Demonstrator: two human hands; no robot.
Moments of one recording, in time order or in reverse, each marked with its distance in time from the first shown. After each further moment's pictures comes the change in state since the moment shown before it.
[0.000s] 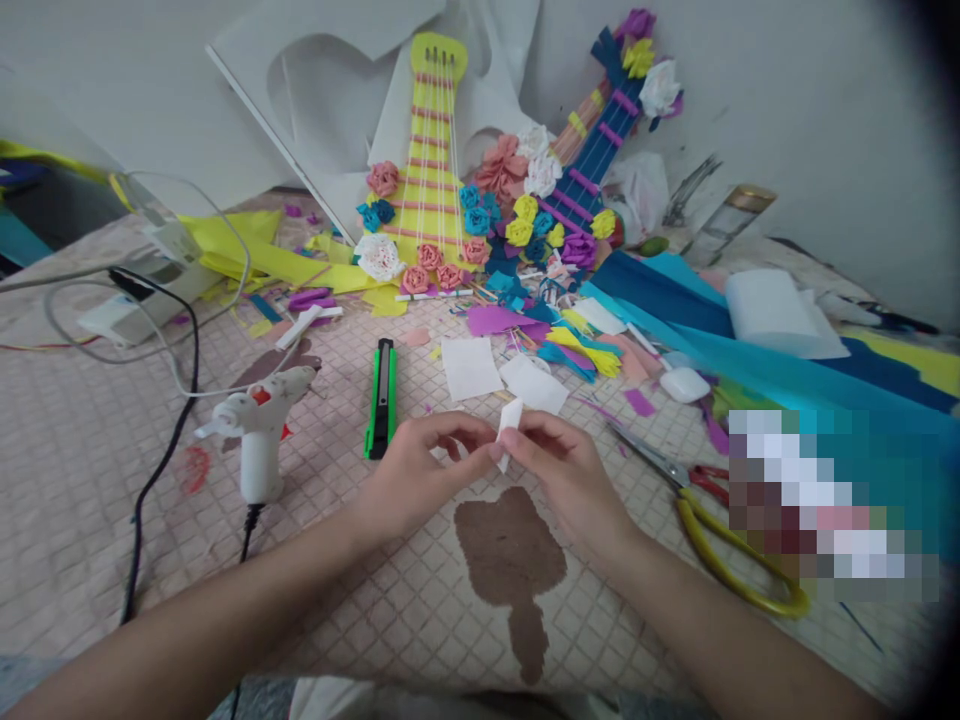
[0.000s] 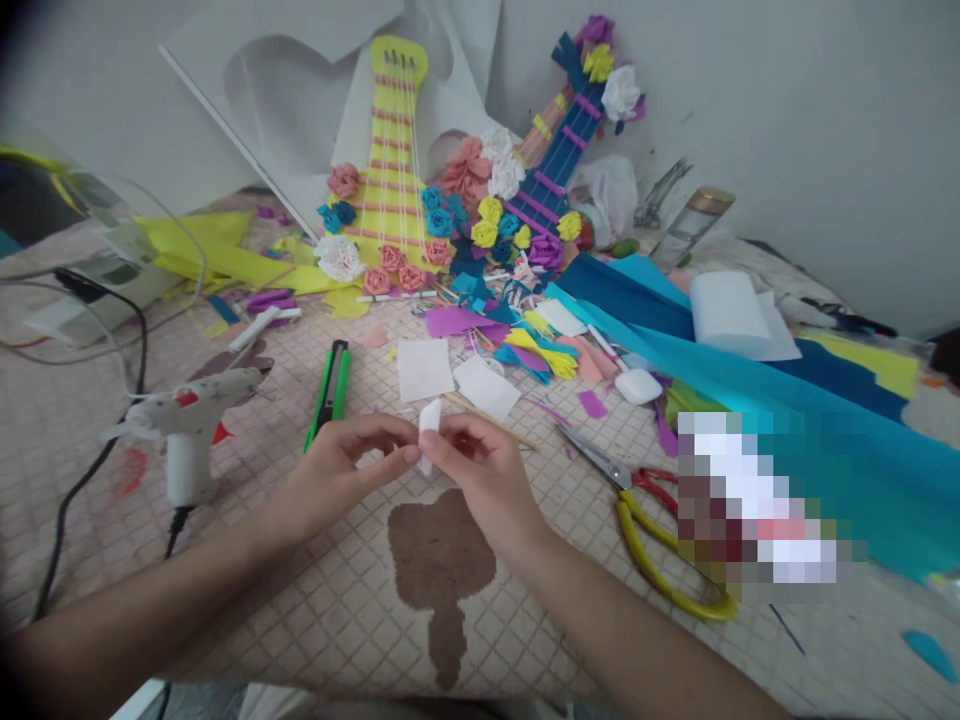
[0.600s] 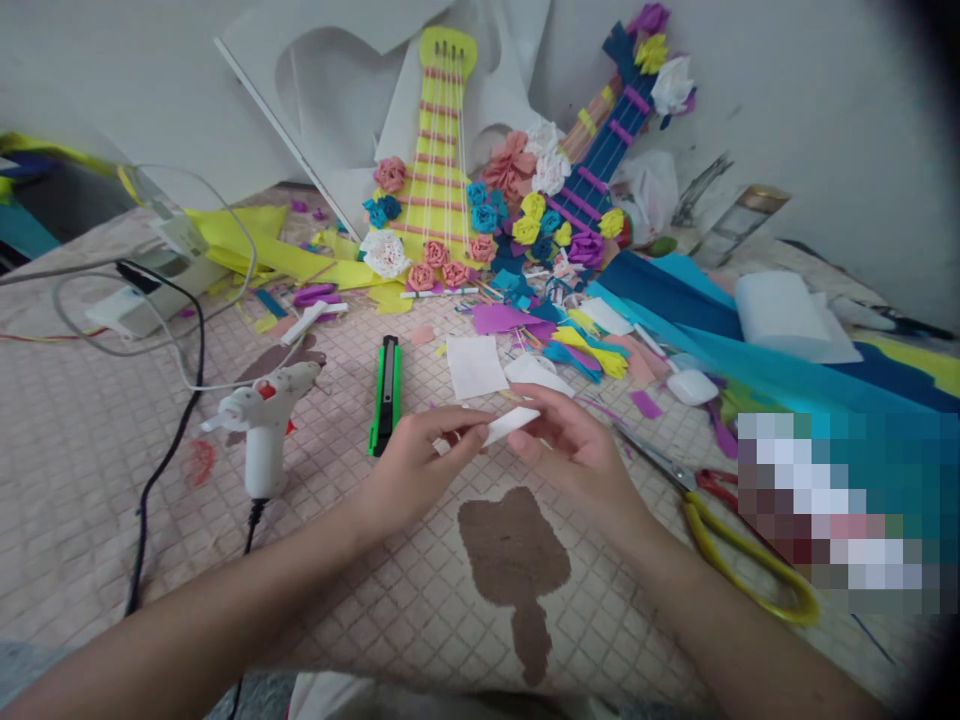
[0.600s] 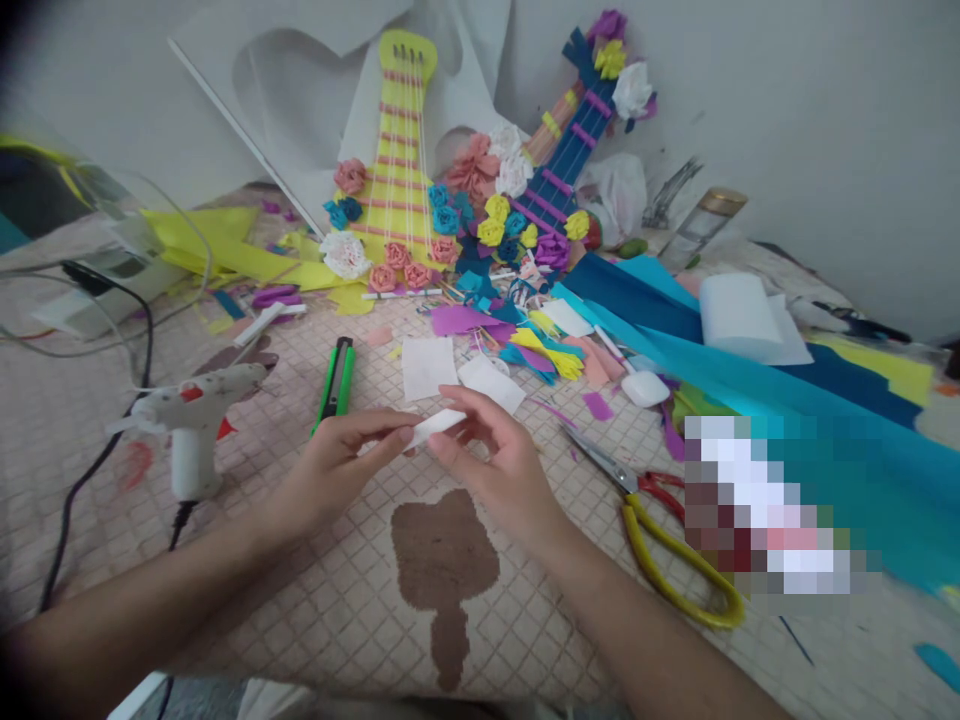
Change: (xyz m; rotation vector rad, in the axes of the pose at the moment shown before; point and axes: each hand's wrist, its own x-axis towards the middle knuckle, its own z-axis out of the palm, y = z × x) left_hand 0.002 -0.011 -0.003 0.090 0.030 0.062; right_hand 0.006 -0.008 -0.013 -0.231 -0.046 -0.117
